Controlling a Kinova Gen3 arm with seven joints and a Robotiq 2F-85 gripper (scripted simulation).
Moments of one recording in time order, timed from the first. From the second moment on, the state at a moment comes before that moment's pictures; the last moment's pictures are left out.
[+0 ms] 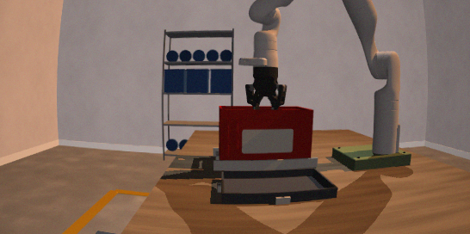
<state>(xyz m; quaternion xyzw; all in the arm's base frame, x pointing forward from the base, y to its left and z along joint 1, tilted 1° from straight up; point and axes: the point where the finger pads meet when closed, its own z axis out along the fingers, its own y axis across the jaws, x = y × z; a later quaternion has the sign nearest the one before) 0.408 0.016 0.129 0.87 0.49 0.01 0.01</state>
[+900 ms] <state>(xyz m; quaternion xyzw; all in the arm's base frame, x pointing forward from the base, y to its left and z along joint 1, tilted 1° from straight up) 0.405 0.012 0.192 0.87 0.48 0.00 0.01</state>
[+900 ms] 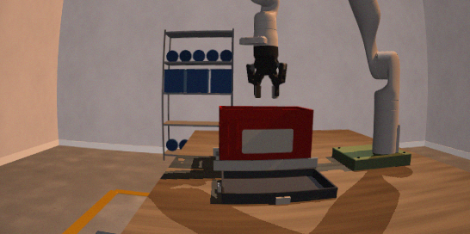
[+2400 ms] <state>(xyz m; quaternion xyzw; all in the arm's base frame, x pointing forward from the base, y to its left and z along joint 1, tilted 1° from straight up) 0.407 0.016 0.215 0.87 0.49 0.01 0.01</state>
